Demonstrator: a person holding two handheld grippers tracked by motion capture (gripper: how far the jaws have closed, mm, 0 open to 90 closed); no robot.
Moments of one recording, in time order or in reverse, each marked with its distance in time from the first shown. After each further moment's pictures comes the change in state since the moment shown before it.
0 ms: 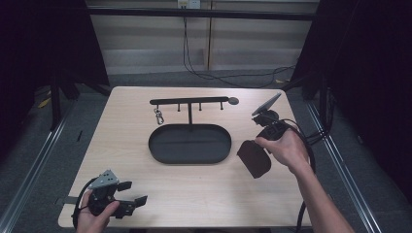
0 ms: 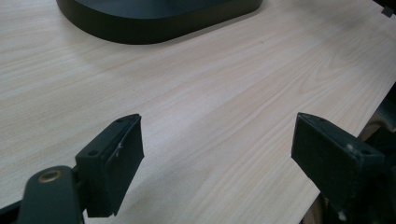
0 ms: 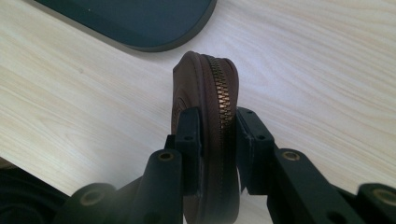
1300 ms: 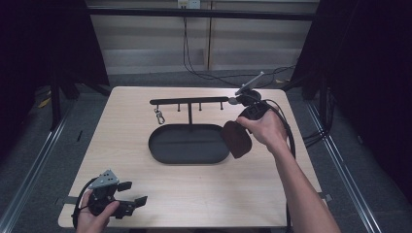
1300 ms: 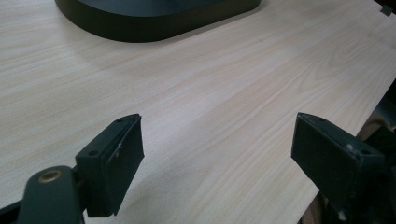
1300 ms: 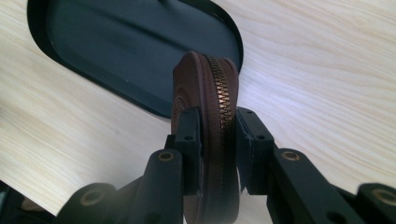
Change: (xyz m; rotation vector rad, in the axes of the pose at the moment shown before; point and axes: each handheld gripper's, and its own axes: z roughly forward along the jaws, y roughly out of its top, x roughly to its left) left arm 0.001 0.000 0.001 0.005 -0.004 -0.002; right arm 0.022 0.061 -0.008 -0.093 0.033 0.004
